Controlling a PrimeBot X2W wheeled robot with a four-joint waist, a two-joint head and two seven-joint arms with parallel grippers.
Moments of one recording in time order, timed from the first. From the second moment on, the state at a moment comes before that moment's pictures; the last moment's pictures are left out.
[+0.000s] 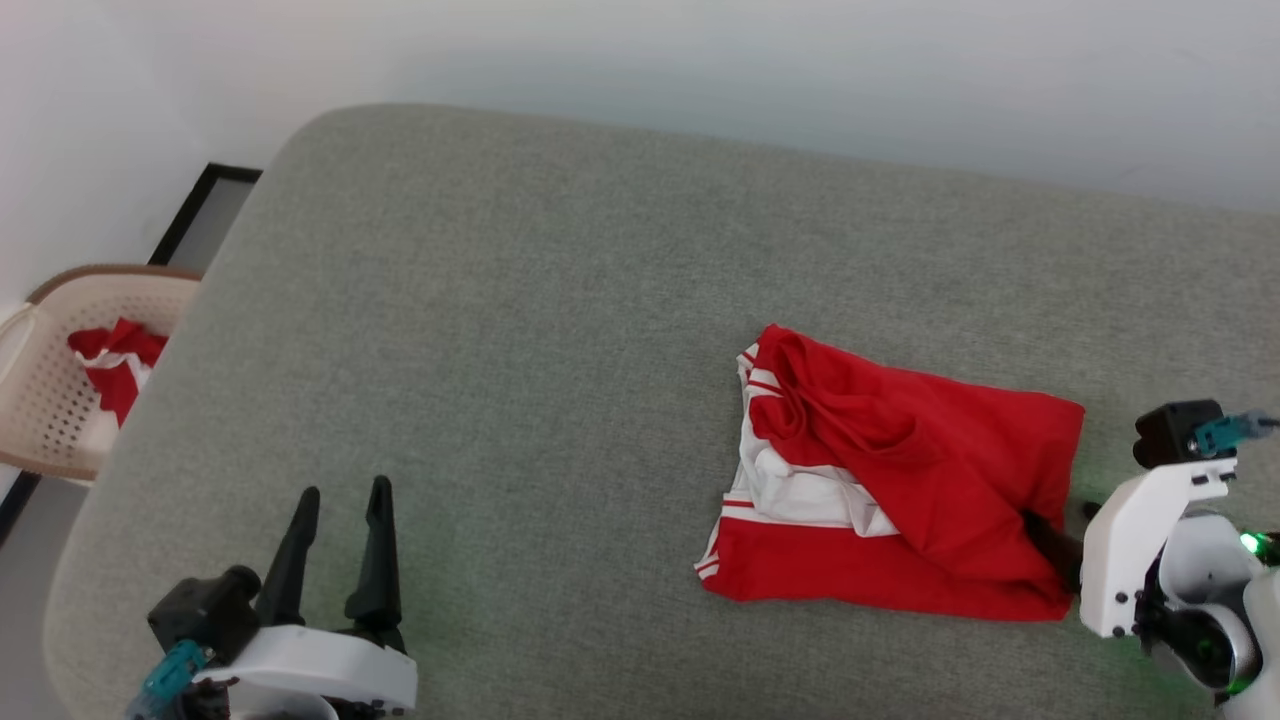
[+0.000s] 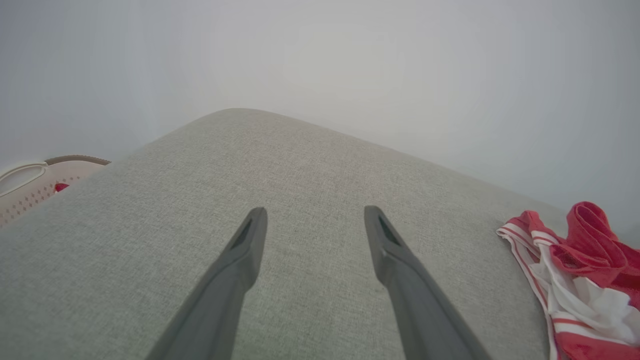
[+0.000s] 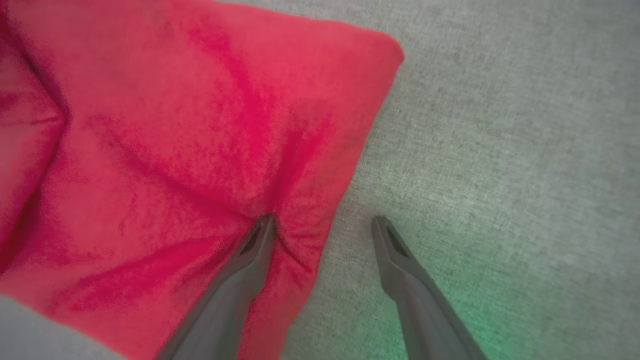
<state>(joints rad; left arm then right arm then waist) -0.10 0.13 0.03 0.27 -0.41 -0.13 -0.26 -0.33 -0.35 0.16 0.36 0.50 0.13 0.59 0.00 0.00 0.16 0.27</state>
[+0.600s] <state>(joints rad) -0.14 0.13 0.02 0.29 -0.43 -0.13 -0.26 -0.44 -0.38 0.25 0.38 0.56 0.13 0.72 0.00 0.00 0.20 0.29</state>
